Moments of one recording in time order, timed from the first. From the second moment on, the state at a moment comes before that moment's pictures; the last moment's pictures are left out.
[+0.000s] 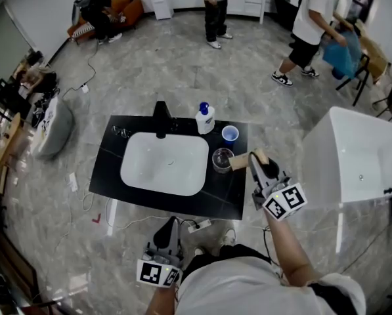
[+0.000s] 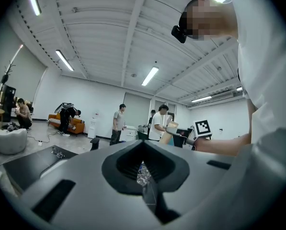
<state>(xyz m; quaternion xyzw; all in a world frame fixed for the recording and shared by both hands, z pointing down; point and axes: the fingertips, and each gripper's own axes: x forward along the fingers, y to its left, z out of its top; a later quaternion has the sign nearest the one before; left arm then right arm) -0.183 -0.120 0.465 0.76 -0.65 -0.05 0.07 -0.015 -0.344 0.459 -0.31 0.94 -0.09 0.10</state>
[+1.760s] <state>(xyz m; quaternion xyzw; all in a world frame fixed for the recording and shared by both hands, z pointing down) -0.187 -0.121 0.472 0.73 -0.68 0.00 0.09 -0.080 -0.420 0.645 -0.33 0.92 -0.21 -0.01</state>
